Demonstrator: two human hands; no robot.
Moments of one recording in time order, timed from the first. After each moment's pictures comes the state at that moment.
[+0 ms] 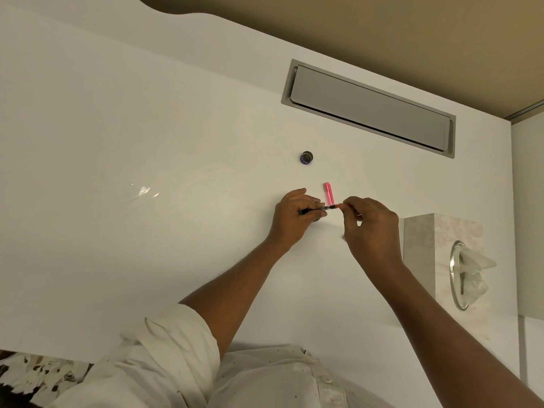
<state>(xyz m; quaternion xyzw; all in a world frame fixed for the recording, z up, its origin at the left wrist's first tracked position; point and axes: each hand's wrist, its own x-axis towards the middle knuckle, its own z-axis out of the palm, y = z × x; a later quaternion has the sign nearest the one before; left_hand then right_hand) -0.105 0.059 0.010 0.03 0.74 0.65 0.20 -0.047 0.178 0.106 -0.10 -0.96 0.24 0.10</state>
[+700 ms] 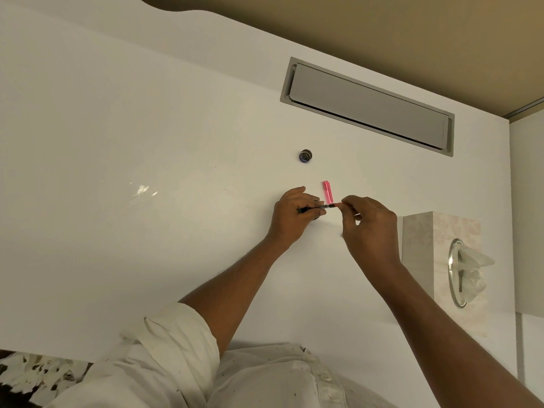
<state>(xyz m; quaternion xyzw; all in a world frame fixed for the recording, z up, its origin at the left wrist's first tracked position) -0.104 0.060 0.009 0.03 0.74 0.65 0.20 -0.045 0.176 0.104 -0.12 -0.96 0.25 0.10</state>
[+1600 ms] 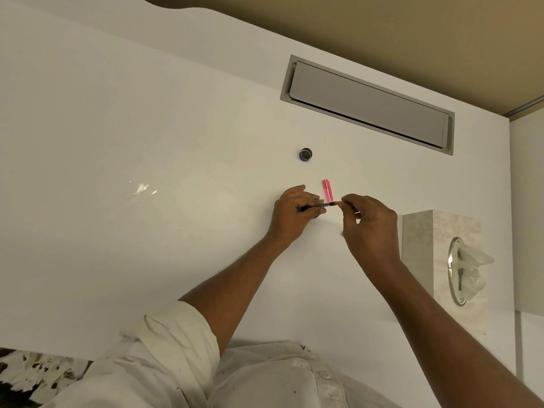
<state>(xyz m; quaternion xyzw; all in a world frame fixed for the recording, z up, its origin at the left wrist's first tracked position) -0.104 0.059 0.007 0.03 0.74 0.65 0.19 -0.044 0.177 0.102 -0.12 -0.96 0.25 0.11</state>
